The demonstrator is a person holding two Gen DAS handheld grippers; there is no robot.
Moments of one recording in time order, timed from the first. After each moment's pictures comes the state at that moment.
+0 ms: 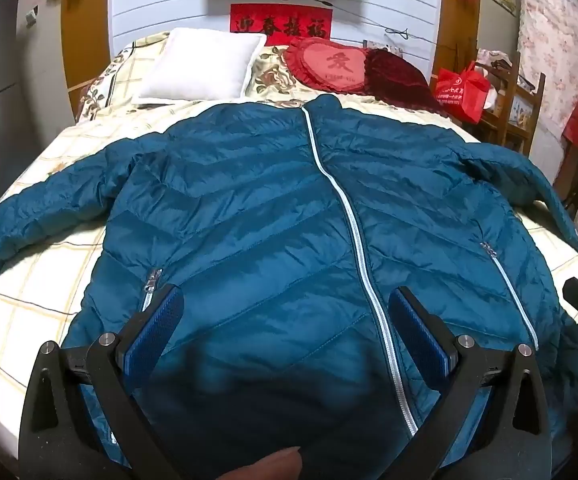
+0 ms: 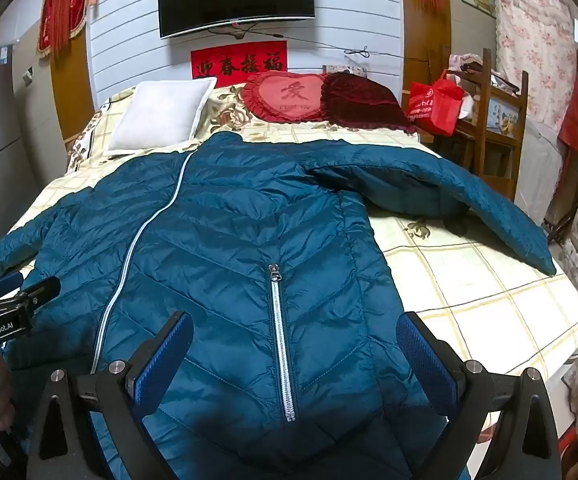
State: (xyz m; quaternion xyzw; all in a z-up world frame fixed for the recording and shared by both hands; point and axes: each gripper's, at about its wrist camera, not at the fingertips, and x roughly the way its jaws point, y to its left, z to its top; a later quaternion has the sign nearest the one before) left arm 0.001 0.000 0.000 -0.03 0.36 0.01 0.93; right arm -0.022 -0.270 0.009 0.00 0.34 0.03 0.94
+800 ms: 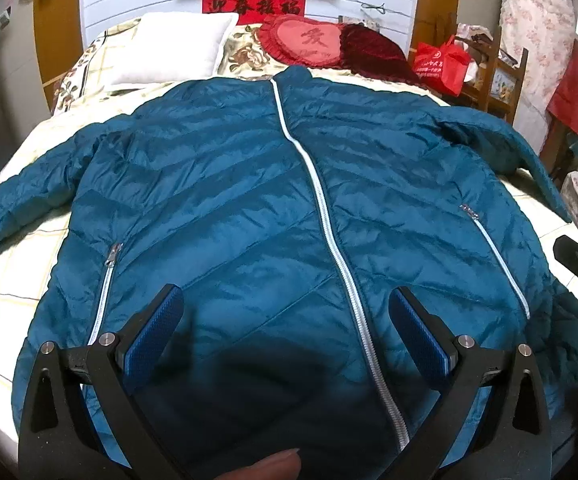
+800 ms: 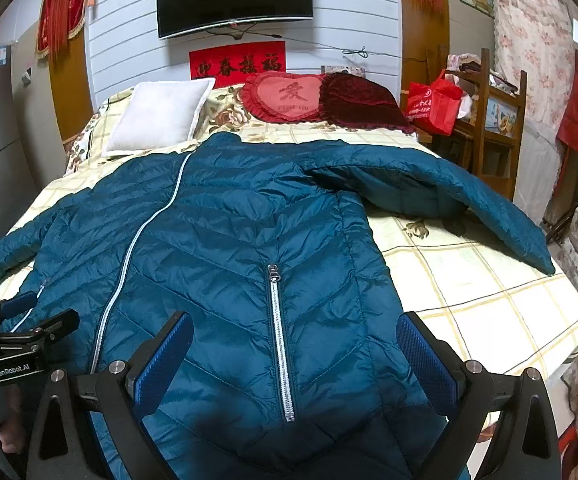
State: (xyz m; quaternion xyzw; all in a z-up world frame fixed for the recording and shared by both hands) left arm 0.000 -0.020 -0.018 -0.02 0.39 -0.03 0.92; right arm -0.023 -0.271 0.010 0.00 0.33 0.03 0.94
